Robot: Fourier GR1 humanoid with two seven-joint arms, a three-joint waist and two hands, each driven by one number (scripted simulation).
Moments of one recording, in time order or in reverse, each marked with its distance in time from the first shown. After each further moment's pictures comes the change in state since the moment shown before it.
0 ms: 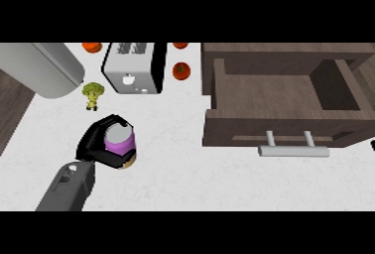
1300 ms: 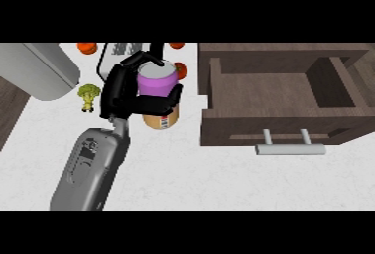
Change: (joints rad) left arm -0.152 -0.146 -0.261 -0.718 0.036 0.553 0.697; right arm 0.021 -0.006 -0.001 -0.013 -0.015 -0.002 -0.017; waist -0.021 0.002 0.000
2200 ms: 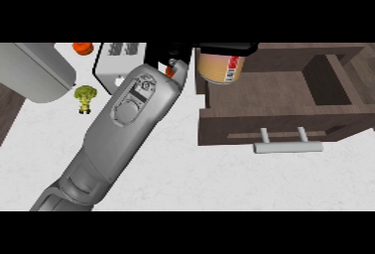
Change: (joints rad) left arm -0.559 -0.001 -0.131 0.334 0.078 0.261 0.142; right arm -0.042 -0.008 -0.015 0.004 0.002 -0.005 0.024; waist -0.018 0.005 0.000
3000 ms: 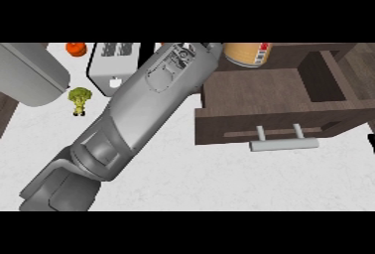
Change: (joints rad) left arm -0.299 0.000 -0.118 0.395 0.198 0.102 -0.092; right arm -0.024 0.002 0.006 0.054 0.019 0.018 -0.032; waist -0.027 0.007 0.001
